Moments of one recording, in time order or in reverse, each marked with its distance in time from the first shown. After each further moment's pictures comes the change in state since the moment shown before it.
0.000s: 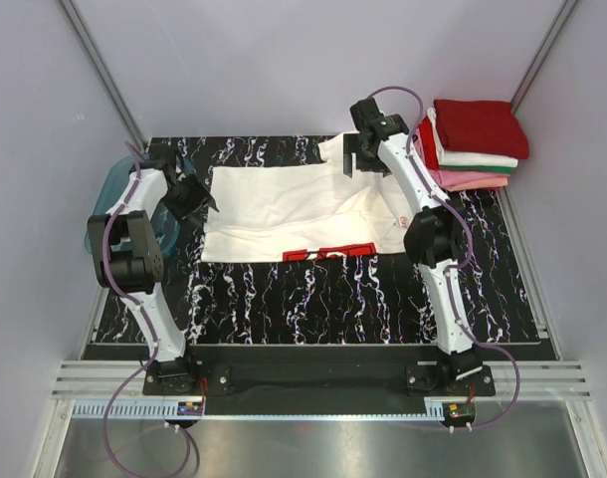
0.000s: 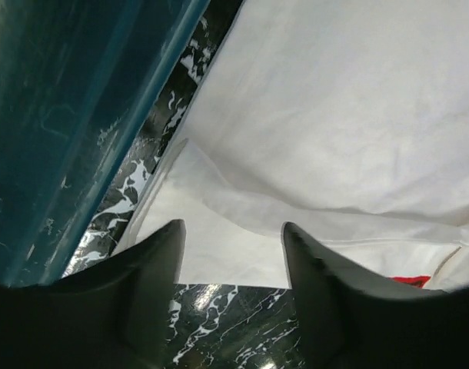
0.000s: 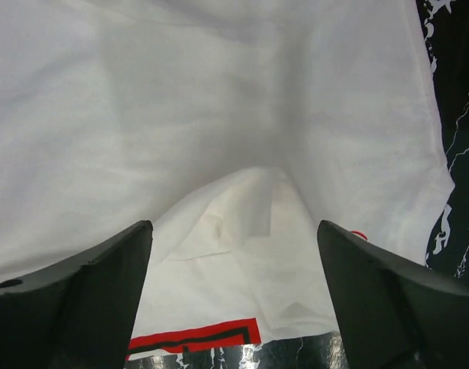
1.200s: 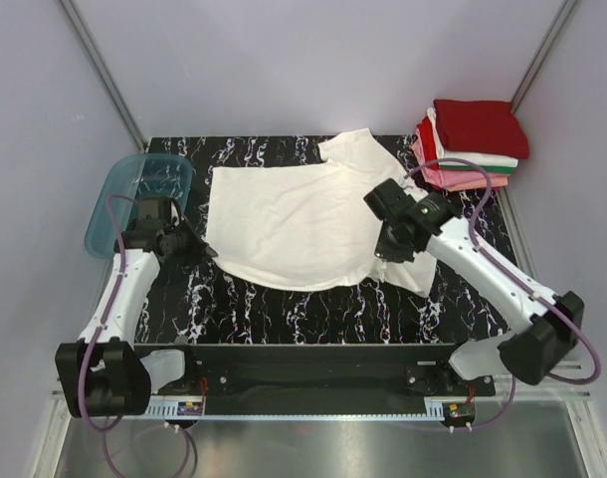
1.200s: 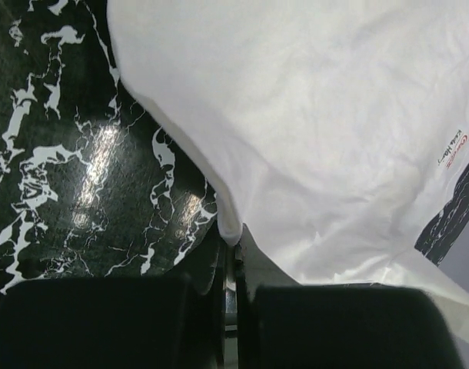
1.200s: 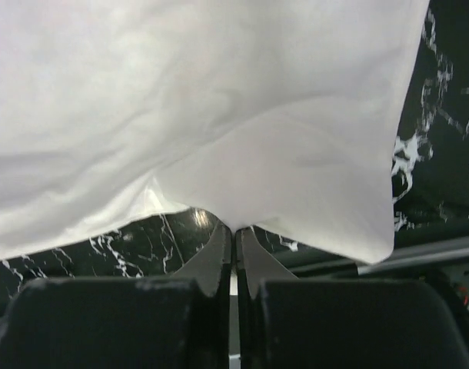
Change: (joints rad) left arm -0.075 -0.811 -0.619 0.062 0.031 -0.087; right arm 0.292 -1.073 -1.182 -0.034 0.063 0.599
